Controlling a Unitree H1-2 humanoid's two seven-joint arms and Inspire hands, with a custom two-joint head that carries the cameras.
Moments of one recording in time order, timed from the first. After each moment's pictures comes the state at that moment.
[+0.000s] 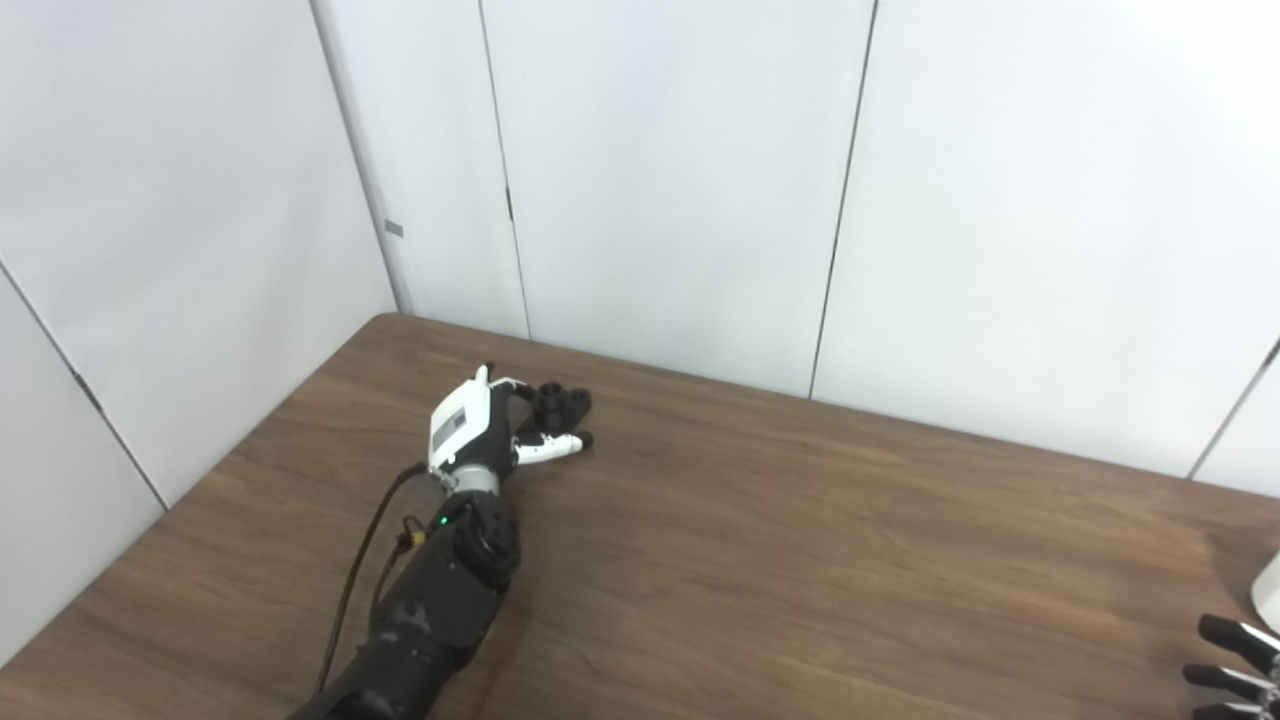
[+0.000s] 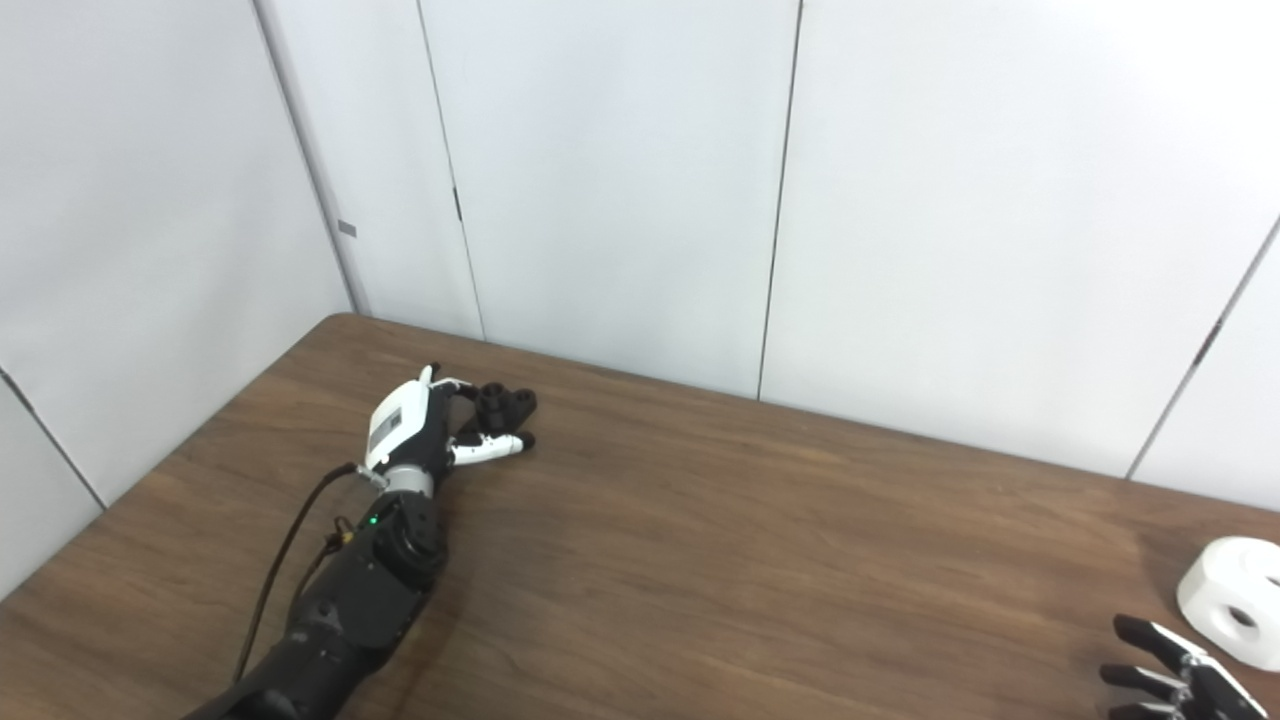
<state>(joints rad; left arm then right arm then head) -0.50 0.34 -0.01 0.66 0.47 0.22 0.40 -0.01 -0.29 -0.11 -0.04 -0.05 -0.11 0.10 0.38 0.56</state>
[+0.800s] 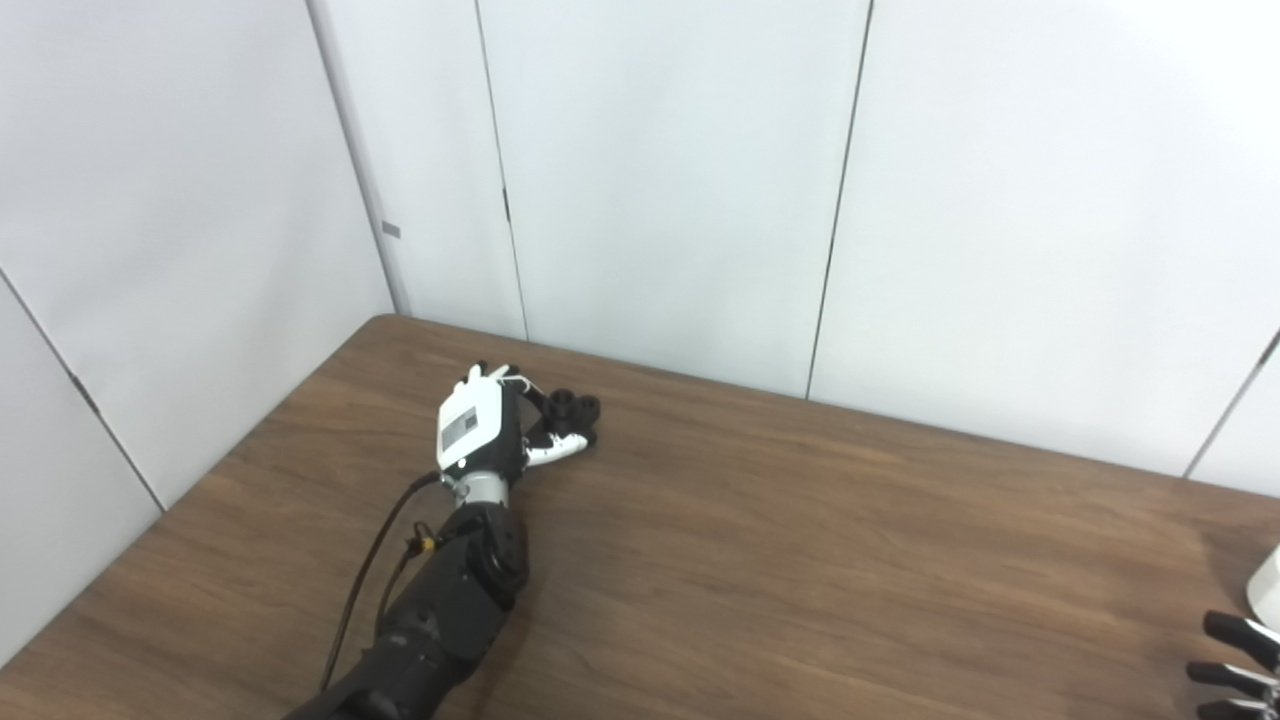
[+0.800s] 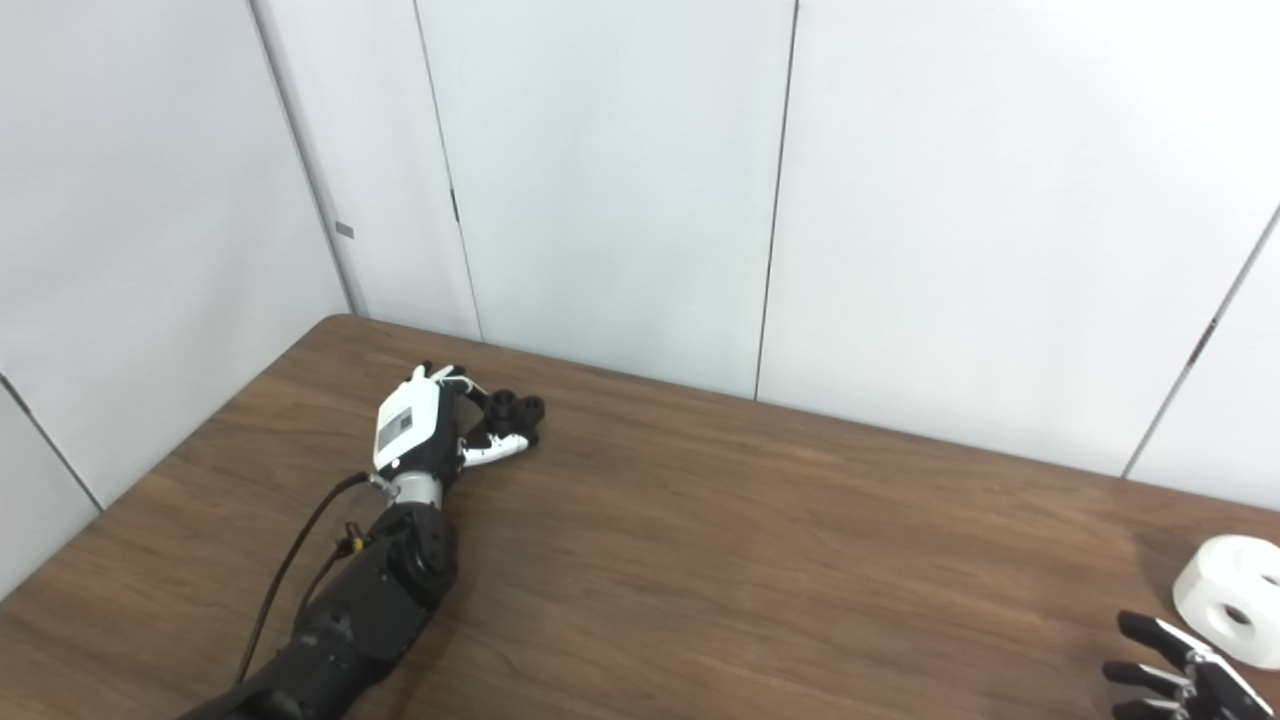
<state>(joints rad) -0.49 0.36 -0.10 0.69 0.51 0.13 0.50 -0.01 -0.28 -0.11 -0.07 -0.05 -0.10 0.10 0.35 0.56</state>
